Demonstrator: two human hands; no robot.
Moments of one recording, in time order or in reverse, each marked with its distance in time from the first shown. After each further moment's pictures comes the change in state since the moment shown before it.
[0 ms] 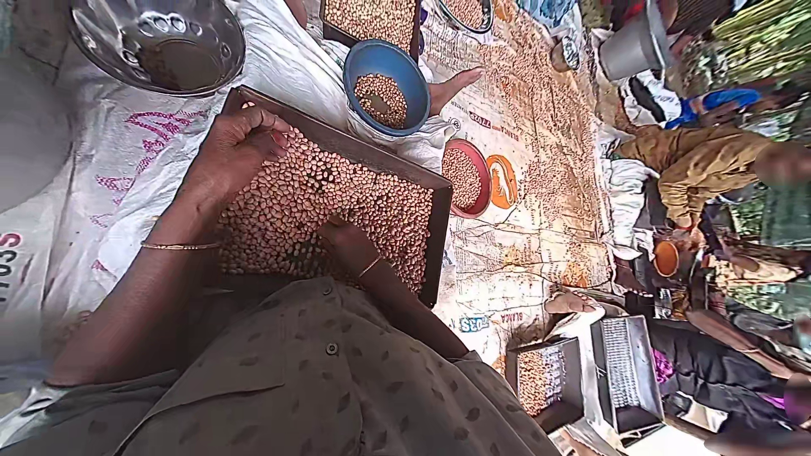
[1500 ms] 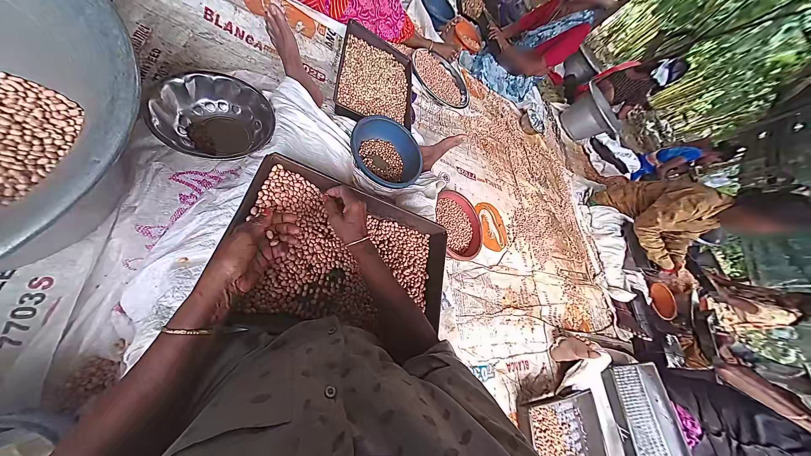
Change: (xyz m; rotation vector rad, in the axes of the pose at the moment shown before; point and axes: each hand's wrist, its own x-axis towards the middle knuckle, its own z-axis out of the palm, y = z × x) left_hand -0.053 -0.026 0.008 -0.787 0.066 -0.439; right_hand 0.113 0.014 -0.035 0.350 0.660 -0.125
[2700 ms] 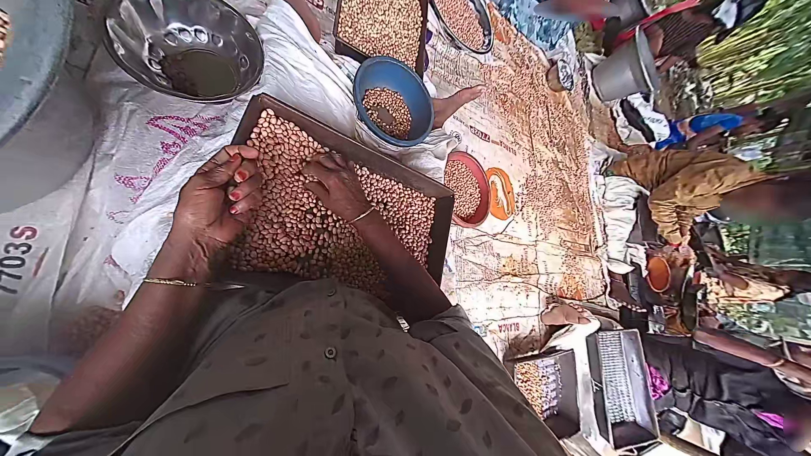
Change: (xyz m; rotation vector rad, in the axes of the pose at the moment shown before) left_hand 0.002 0.006 -0.017 -0.336 -0.160 0.198; right_hand -0.011 0.012 0.001 -0.407 -0.378 -0.263
